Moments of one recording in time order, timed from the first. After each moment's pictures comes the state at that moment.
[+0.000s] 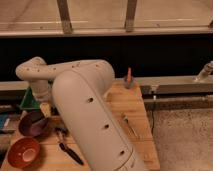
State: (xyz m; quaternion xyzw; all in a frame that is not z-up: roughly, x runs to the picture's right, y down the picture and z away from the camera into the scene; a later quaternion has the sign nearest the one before) arm -0.312 0.110 0.801 -0.43 0.01 -0.05 0.90
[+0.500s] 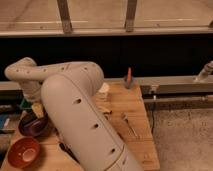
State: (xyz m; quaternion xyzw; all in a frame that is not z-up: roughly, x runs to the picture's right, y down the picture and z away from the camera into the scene) arm -0.357 0.125 0.788 -0.43 -0.03 -0.09 0.90
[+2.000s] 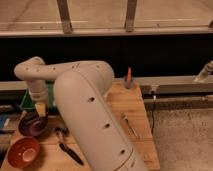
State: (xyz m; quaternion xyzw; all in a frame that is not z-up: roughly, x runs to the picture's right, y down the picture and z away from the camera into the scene) arm -0.350 0.108 0.801 -0.42 -0.05 -0.05 0.90
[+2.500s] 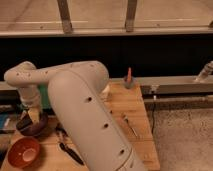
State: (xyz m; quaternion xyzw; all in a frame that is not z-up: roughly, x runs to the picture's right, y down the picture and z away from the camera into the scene) arm -0.353 0.148 0.769 -0.43 -0.06 -0.07 0.90
